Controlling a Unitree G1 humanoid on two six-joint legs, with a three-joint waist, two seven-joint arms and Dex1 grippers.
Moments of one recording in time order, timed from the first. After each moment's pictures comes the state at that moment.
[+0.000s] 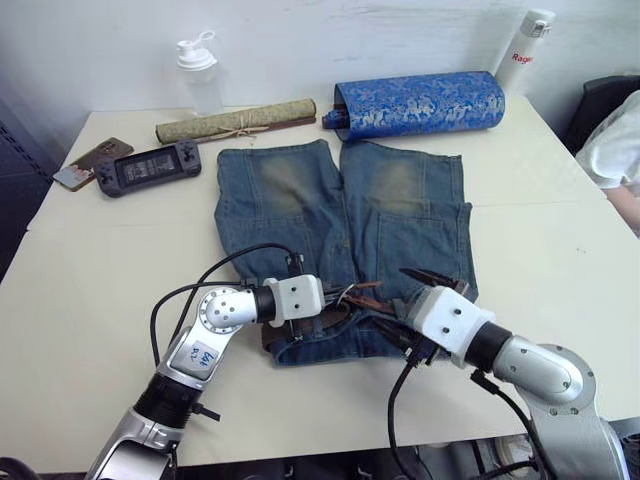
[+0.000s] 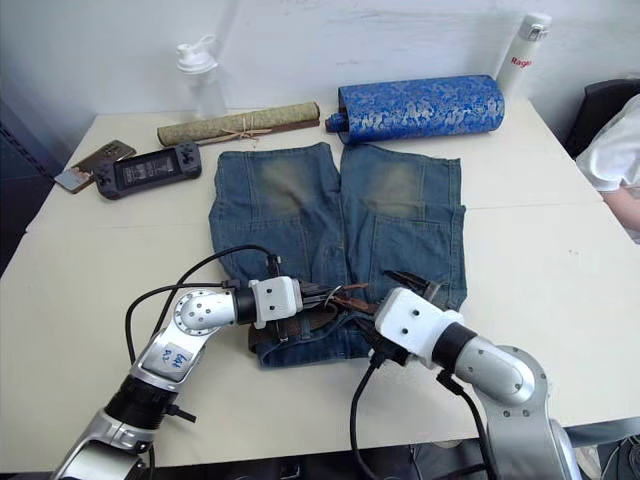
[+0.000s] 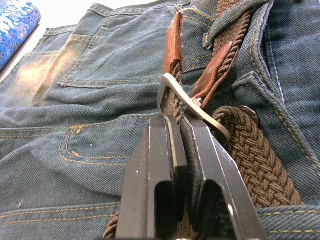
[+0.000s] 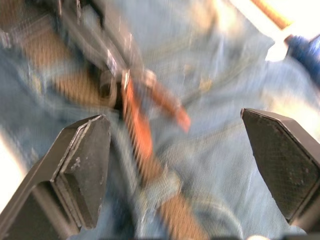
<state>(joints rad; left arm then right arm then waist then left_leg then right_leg) -0.37 0.41 -0.28 -0.07 0.10 -0.07 -0.78 -0.07 -0.48 0.04 -0.89 -0.22 0.57 0.82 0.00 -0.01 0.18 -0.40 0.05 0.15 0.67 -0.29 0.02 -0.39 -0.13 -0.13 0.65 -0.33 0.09</state>
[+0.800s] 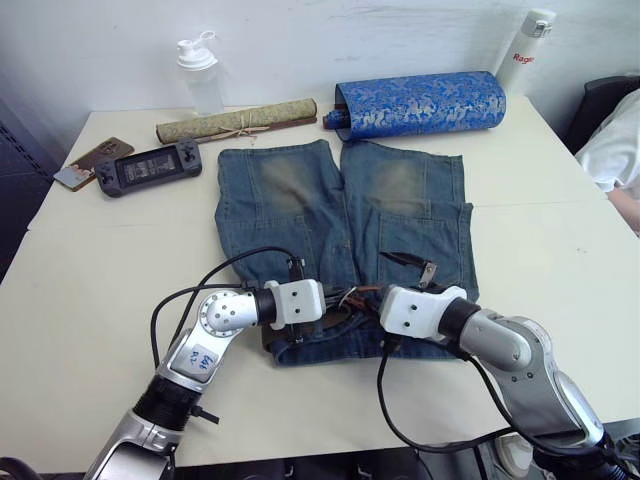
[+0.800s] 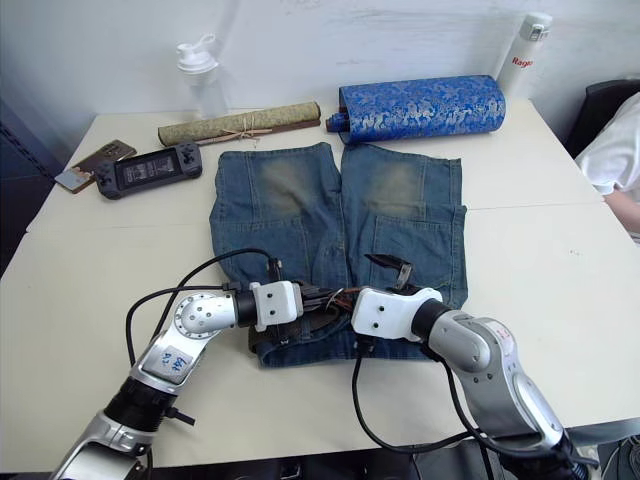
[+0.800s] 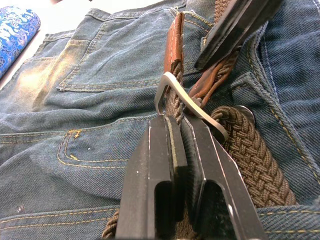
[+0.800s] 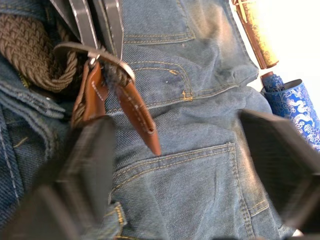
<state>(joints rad) -0.36 0.42 -0.29 -0.07 0.11 -0.10 -0.76 -0.15 -0.61 0.25 -0.61 -0.41 0.29 0.68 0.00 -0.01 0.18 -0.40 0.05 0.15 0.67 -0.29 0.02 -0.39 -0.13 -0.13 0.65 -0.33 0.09</state>
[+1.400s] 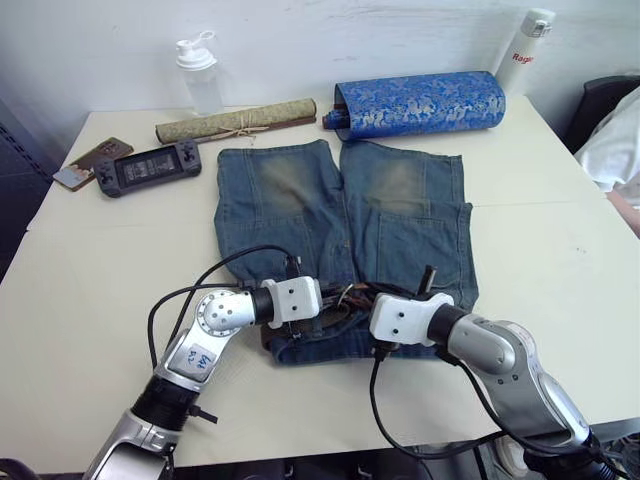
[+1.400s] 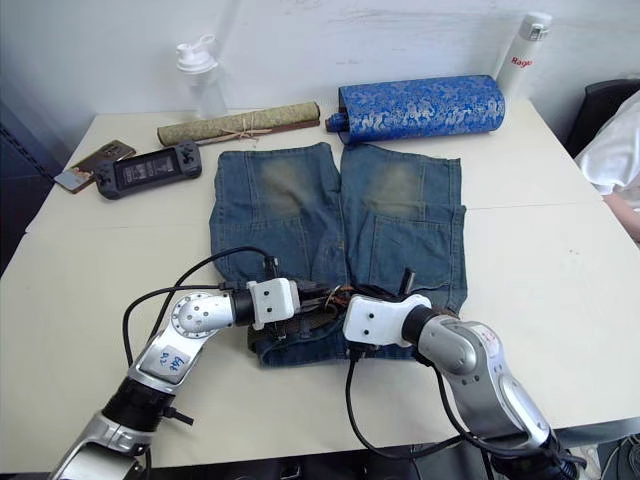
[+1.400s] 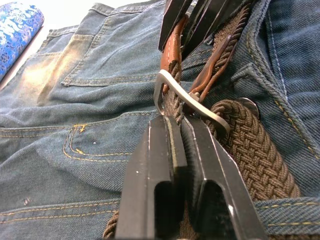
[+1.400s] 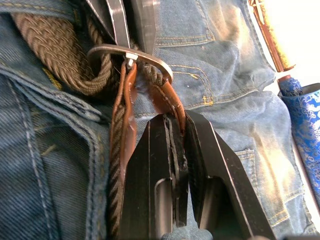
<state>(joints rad) -0.36 0.42 -0.27 -0.07 0.08 -0.07 -0.75 -0.14 -0.58 0.29 -0.59 -0.43 0.29 0.69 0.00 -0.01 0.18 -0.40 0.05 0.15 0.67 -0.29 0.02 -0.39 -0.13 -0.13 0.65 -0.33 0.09</state>
